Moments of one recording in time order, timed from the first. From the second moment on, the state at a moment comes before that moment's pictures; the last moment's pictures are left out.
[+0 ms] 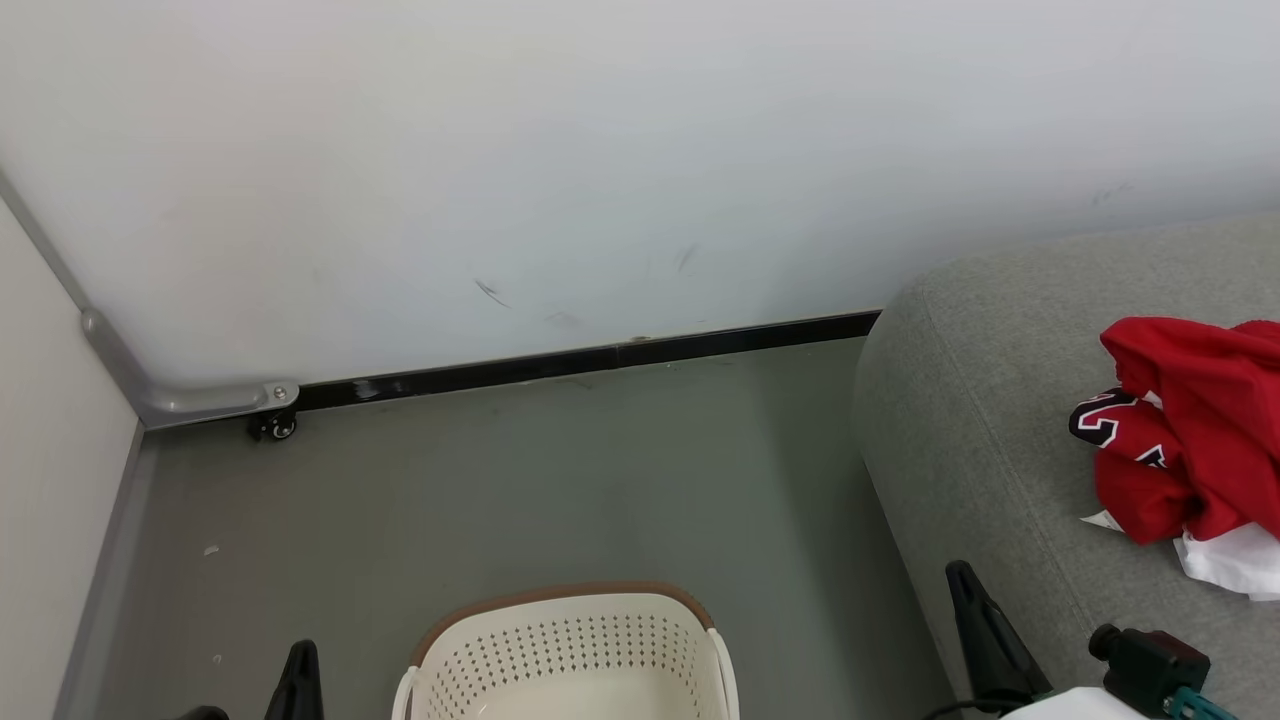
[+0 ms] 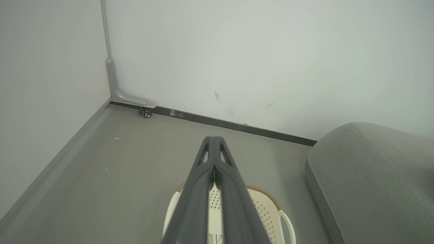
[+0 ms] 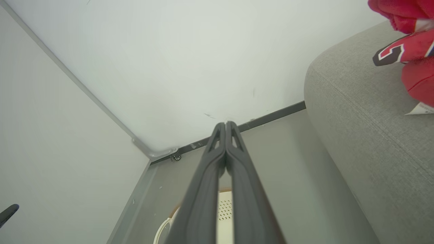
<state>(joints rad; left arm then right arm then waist) 0.15 0.20 -0.19 0.17 -0.56 0.25 -0.20 0.09 -0.05 0.10 0.28 0.51 0.13 -0.13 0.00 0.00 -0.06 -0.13</state>
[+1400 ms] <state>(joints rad) 0.09 0.14 -0.09 0.18 -1.00 0.10 -0.07 0.06 -0.07 0.03 0.26 0.99 0.13 -0.05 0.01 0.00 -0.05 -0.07</state>
